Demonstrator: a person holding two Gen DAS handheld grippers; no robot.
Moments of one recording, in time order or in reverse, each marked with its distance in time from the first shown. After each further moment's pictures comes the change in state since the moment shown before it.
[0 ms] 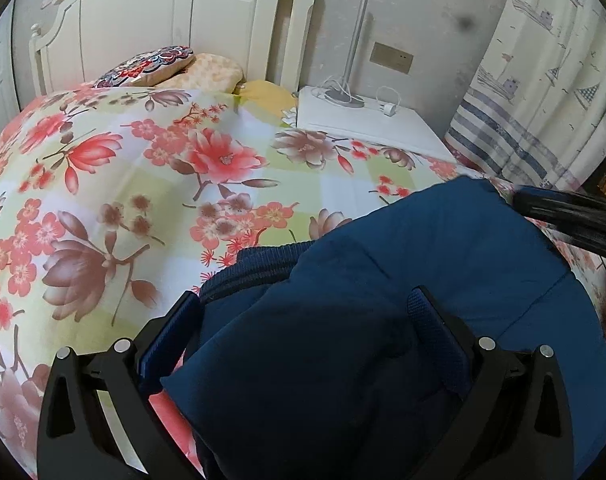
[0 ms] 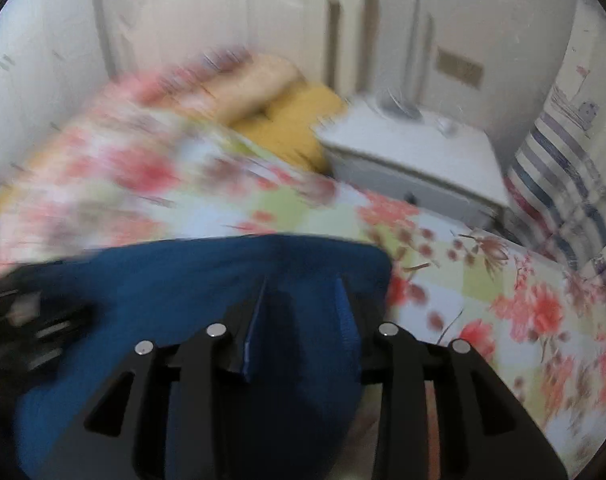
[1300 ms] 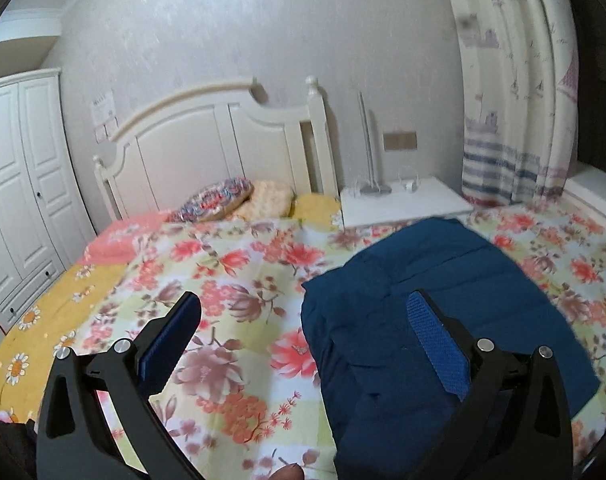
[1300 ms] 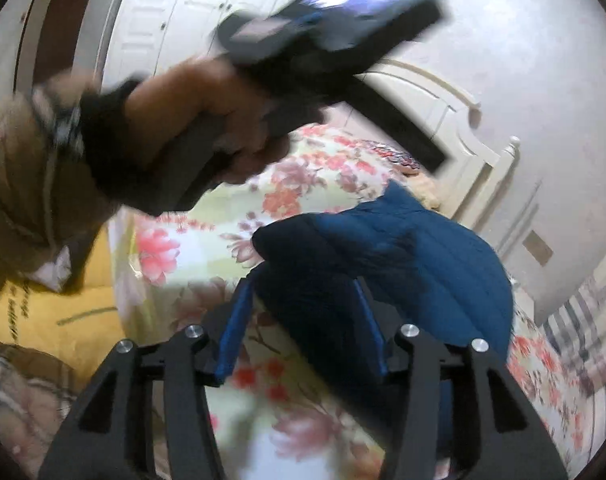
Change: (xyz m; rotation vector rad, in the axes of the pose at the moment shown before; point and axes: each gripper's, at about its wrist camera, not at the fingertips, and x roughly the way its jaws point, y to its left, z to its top) left arm -0.220 -0.050 -0.075 0.223 -0.408 0.280; right arm -0.189 0.210 -0.245 -0.591 -0.302 0.128
